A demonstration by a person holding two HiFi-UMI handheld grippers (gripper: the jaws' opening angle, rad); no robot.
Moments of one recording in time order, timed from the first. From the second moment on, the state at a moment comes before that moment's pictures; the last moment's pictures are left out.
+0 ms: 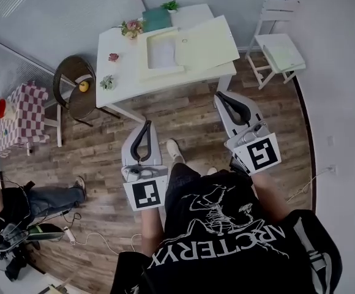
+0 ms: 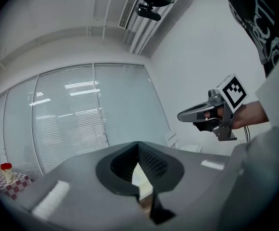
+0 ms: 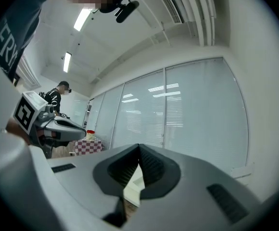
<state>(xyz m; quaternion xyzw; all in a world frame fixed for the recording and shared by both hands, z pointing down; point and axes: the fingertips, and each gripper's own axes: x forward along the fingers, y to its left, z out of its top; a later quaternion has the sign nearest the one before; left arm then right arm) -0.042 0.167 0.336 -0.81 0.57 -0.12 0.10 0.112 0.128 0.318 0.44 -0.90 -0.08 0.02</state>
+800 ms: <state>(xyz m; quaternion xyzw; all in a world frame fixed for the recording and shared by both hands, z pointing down) -0.130 -0.098 0.327 -0.86 0.48 -0.12 0.10 0.006 -0.114 0.314 0.49 -0.86 -0.11 0.09</state>
